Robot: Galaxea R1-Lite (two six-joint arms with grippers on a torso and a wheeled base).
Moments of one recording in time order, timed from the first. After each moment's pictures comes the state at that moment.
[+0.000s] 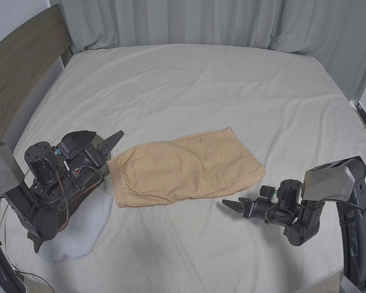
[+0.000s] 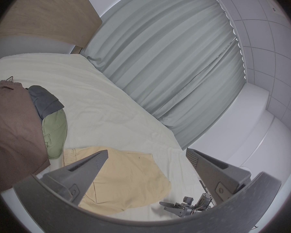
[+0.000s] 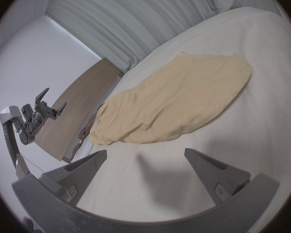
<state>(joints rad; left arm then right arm) -0.21 1.98 -0.50 -1.55 -0.25 -0.68 0.30 2.54 -0.68 -1.54 0.48 0.43</state>
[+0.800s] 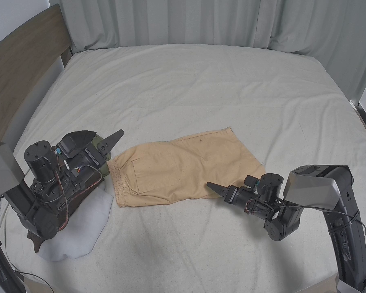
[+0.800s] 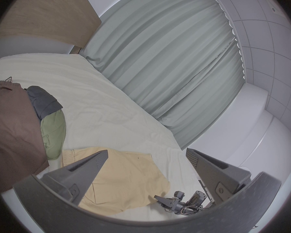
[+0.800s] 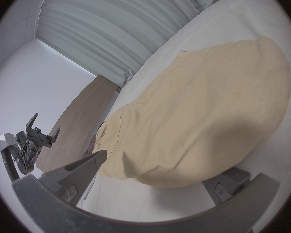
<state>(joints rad) -0.21 1.98 -0.51 -1.55 -0.26 -0.68 0.39 2.63 -0.96 -1.49 0.34 0.67</state>
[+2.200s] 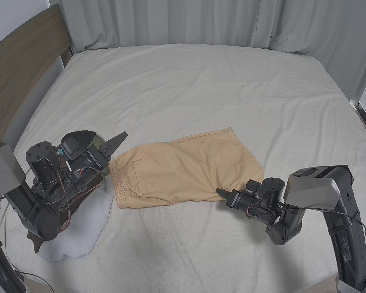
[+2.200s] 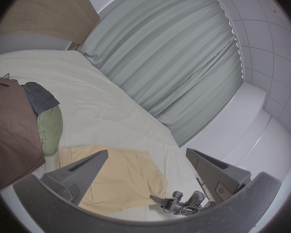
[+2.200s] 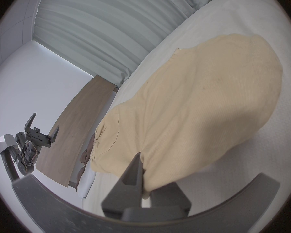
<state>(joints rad) -0.22 1.99 -0.50 -1.55 -0.28 -0.69 0.40 2.62 -0.89 -1.53 0.32 0.68</state>
